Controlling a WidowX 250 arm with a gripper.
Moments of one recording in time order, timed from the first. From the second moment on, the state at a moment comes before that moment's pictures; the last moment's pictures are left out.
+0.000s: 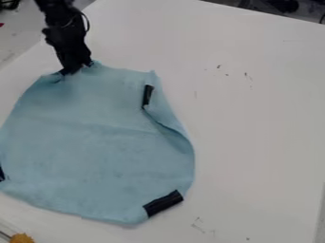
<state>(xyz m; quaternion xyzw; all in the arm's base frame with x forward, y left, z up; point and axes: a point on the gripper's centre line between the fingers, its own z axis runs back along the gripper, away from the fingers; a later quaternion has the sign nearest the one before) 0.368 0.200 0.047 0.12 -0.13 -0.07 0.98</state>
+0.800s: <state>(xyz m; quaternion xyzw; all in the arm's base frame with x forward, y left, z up) 0.306 0.049 0.044 0.09 -0.15 -0.05 0.98</state>
